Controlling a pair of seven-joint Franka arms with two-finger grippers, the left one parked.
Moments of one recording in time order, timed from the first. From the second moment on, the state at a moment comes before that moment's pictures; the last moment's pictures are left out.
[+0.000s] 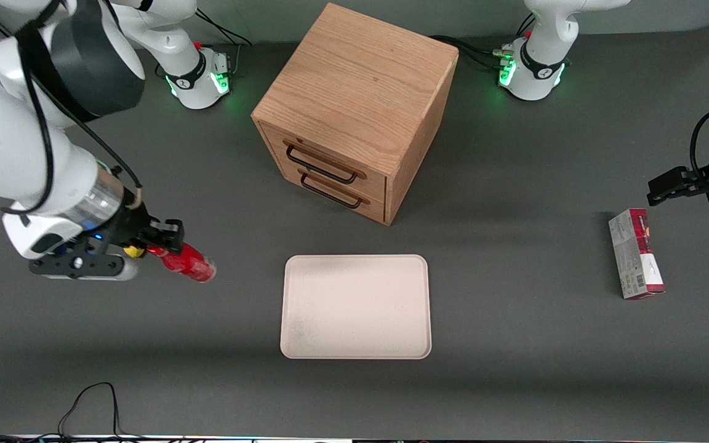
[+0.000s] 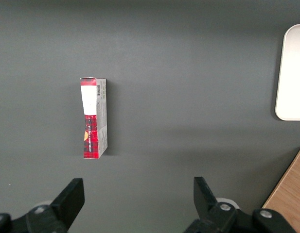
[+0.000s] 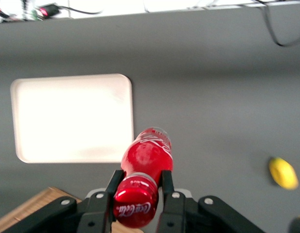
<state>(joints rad) 0.18 0.50 0.22 -1.03 -0.07 1.64 0.43</state>
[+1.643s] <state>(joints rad) 0.26 0.94 0.28 -1.02 -0.27 2.18 0.57</state>
